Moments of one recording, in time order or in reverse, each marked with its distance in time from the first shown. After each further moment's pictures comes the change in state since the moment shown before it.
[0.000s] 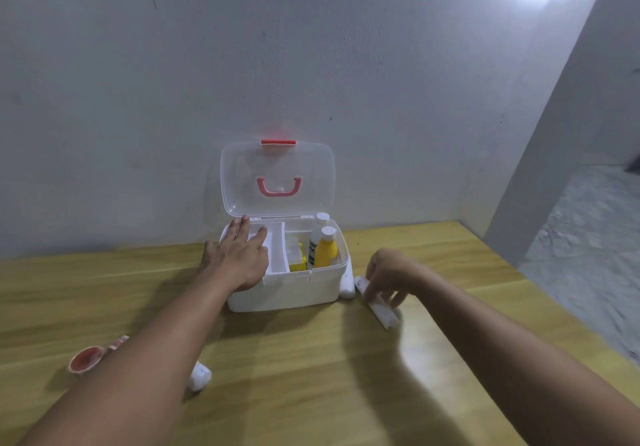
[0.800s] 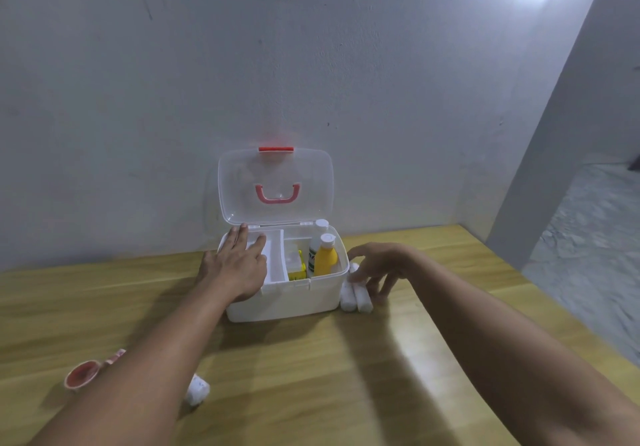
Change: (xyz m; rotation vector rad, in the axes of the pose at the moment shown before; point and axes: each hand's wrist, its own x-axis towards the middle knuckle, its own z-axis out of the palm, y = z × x) left_hand 0.000 0.000 0.001 -0.011 0.007 0.002; right_hand 0.036 -0.015 -0.019 0.055 -0.226 -0.118
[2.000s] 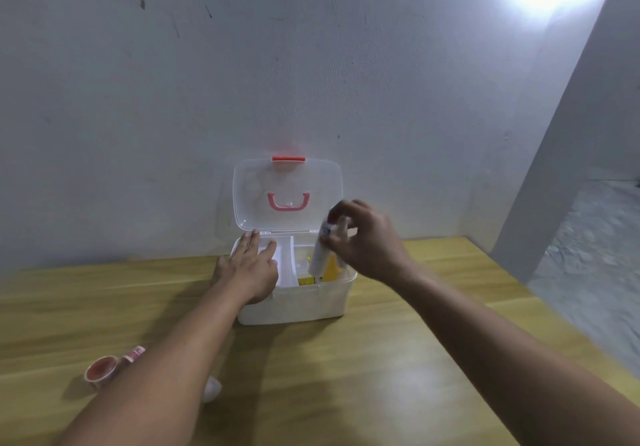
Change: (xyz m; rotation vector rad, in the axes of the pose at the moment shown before) left_hand -0.005 0.004 -0.004 -0.024 0.007 -0.014; right_hand -0.067 -0.052 0.030 -0.026 0.841 -0.786
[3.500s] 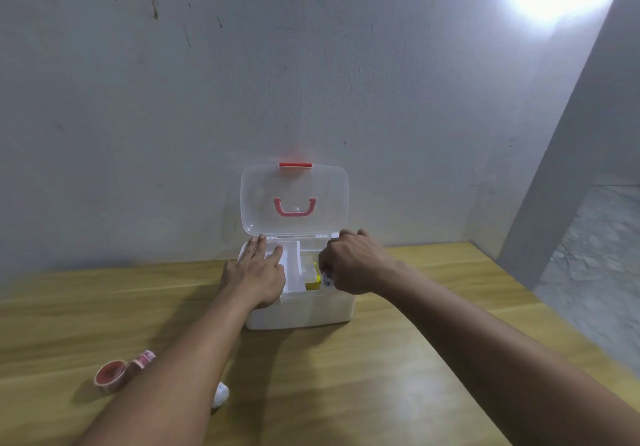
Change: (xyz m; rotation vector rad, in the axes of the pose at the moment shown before) left_hand 0.002 -0.003 0.003 0.001 -0.005 0.010; right_hand 0.006 -0.012 0.020 -0.651 -0.461 -0.198
